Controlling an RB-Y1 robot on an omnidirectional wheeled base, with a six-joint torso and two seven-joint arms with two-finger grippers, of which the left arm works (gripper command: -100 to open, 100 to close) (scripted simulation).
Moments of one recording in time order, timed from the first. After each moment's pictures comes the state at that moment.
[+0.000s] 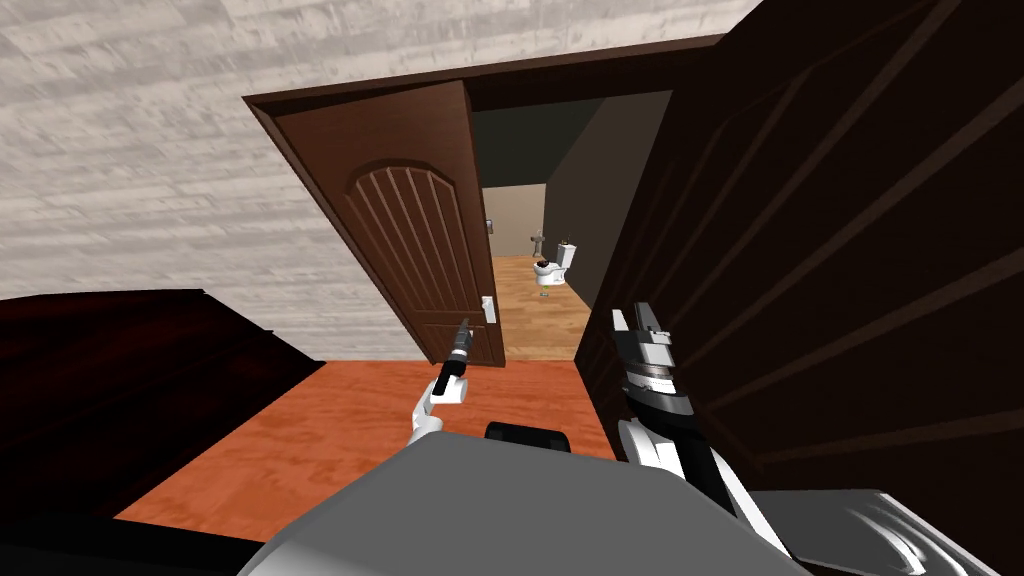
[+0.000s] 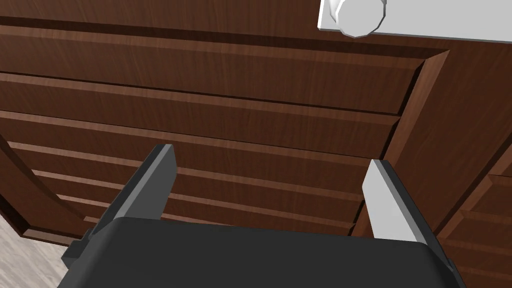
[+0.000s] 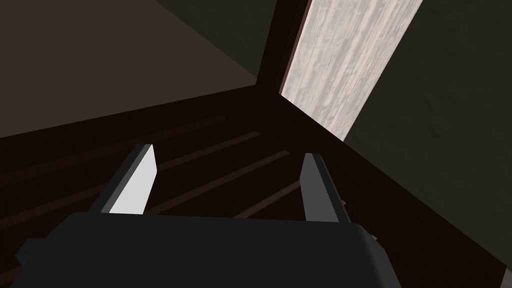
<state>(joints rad) 0.13 0.10 0.07 -1.51 0.07 -0.30 0.02</state>
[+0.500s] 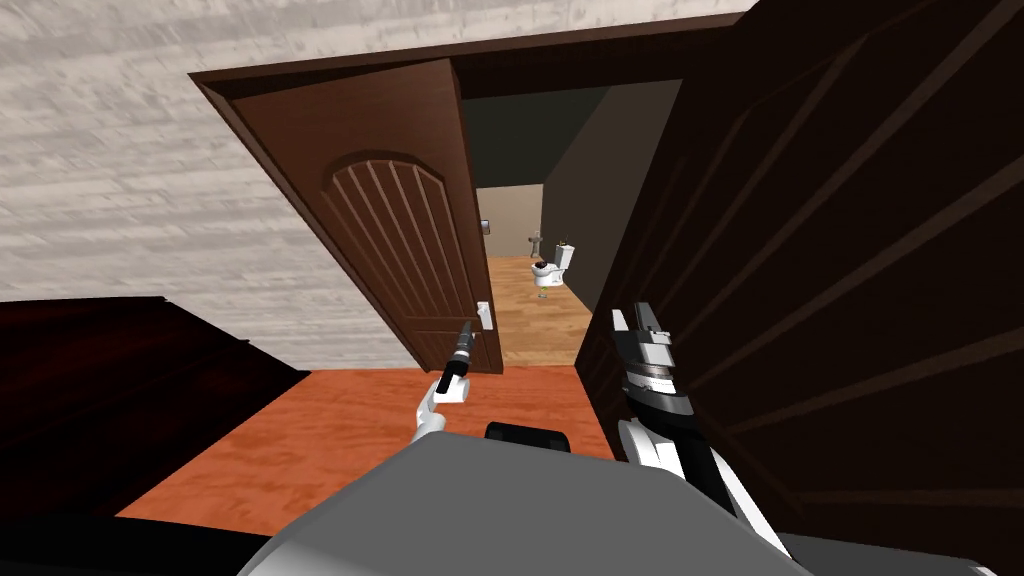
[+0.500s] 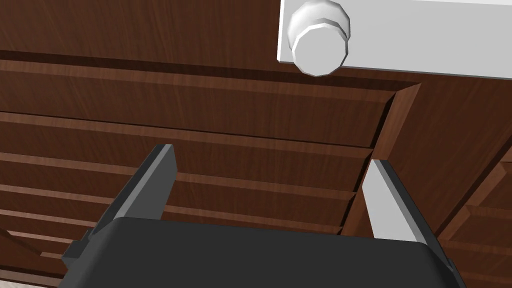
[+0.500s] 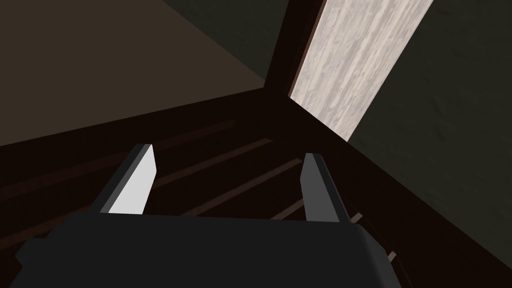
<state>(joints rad) 0.09 0.09 0.07 -1.42 0.07 -0.29 0.03</state>
